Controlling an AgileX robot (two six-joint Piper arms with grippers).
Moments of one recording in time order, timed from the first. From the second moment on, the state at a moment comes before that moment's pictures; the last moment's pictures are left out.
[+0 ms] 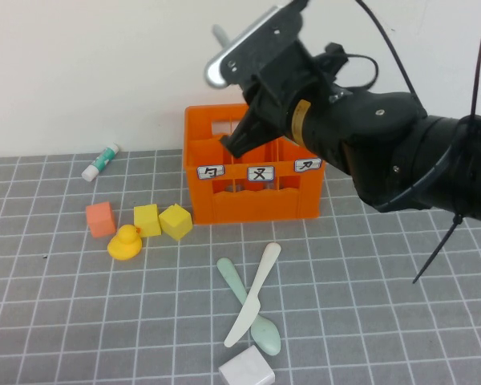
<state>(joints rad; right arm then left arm) 0.74 1.82 -1.41 -1.69 0.27 1.37 0.15 -0.01 0.02 -0.12 0.37 -0.02</state>
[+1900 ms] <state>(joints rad) 0.36 2.18 -1.76 -1.34 -0.71 1.20 0.15 -0.01 0.02 -0.12 0.37 -0.02</state>
